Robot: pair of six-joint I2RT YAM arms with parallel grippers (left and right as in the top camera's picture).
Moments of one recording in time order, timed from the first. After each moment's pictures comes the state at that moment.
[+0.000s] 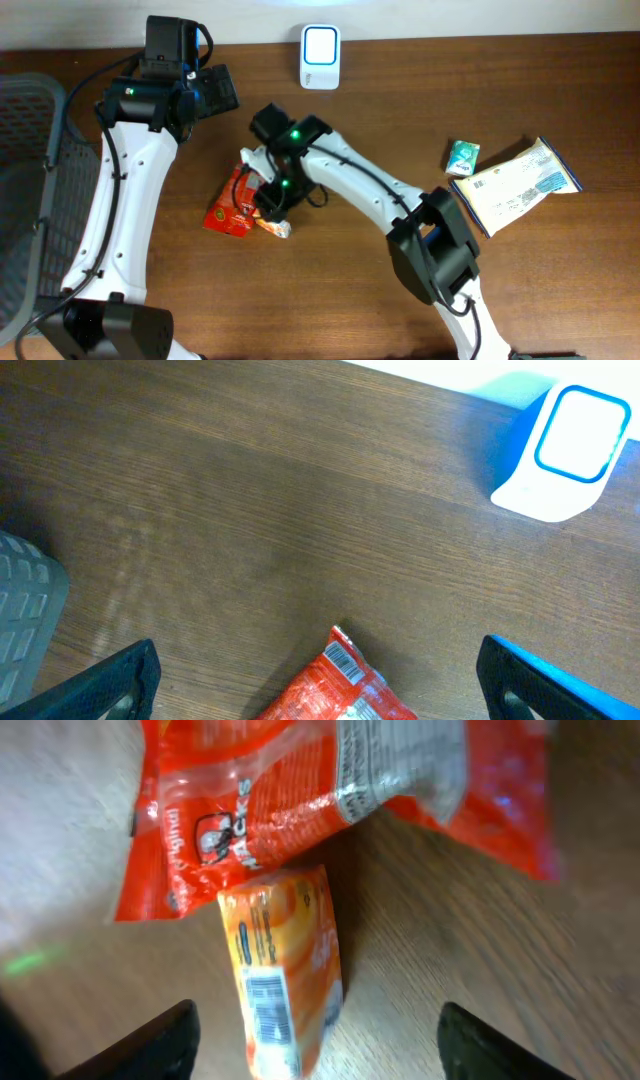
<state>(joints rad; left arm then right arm) -0.14 1.73 1.81 -1.01 -0.20 -0.36 0.73 2.28 1.95 -1.09 -0.31 -0.12</state>
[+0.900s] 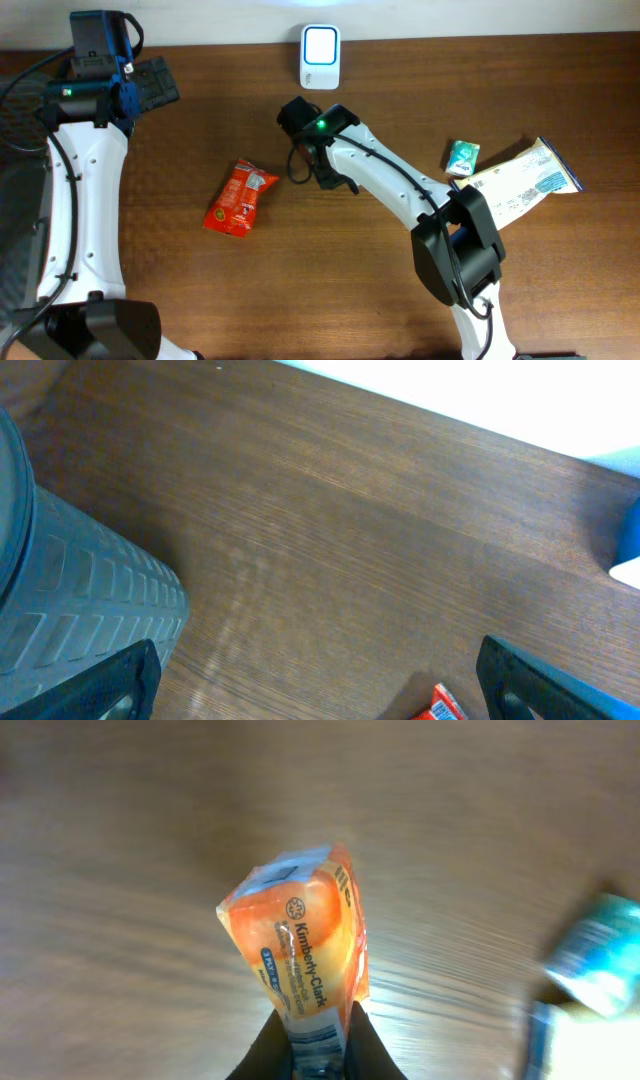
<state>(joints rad) 0.06 1.73 1.84 -0.99 -0.24 -0.25 0.65 2.19 1.87 -1.18 0.41 0.29</state>
